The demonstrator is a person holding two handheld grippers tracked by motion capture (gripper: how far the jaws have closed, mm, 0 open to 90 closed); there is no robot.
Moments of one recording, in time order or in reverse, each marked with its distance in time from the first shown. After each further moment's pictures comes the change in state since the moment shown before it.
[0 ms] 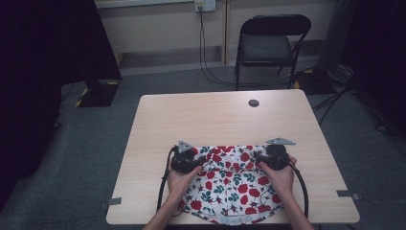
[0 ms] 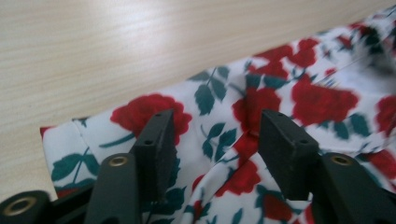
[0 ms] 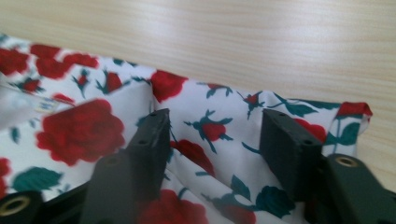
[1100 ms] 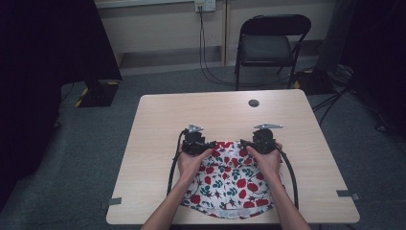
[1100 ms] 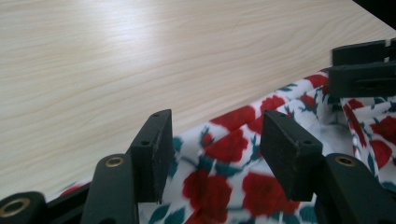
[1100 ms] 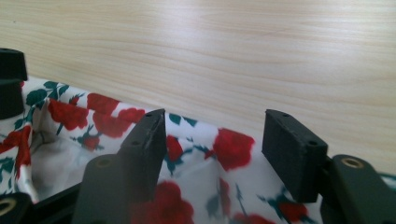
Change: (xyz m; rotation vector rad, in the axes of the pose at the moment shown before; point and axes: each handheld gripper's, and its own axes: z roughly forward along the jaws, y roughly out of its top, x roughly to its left) left arm -0.007 0.065 0.035 -0.010 -0.098 -0.073; right arm 0.018 0.054 0.035 0.016 0.126 0.069
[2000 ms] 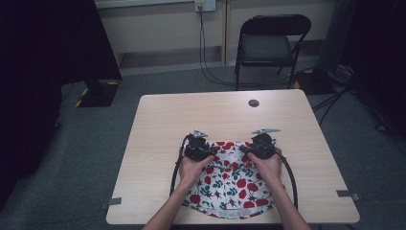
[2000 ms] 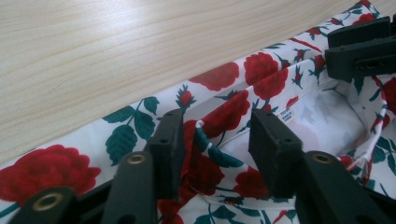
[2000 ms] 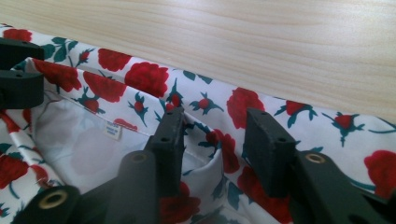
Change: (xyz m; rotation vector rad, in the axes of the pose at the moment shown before) left arm -0.008 -0.018 -0.007 0.084 -0.029 0.059; right arm 0.004 -0.017 -0.013 0.075 0.022 -0.035
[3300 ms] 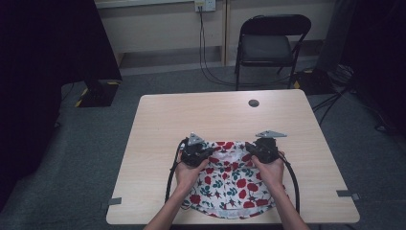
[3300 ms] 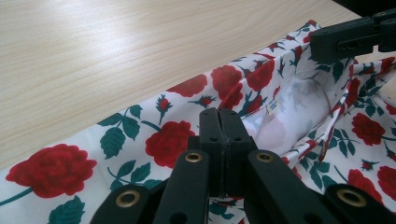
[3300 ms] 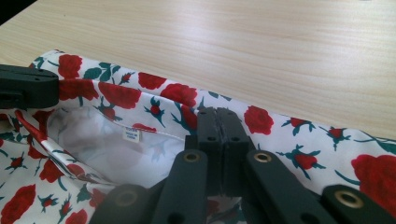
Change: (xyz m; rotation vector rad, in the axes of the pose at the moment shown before) left arm -0.010 -0.011 -0.028 -0.118 -0.042 0.052; right arm 0.014 -0.005 -0.030 -0.134 0.021 -0.038
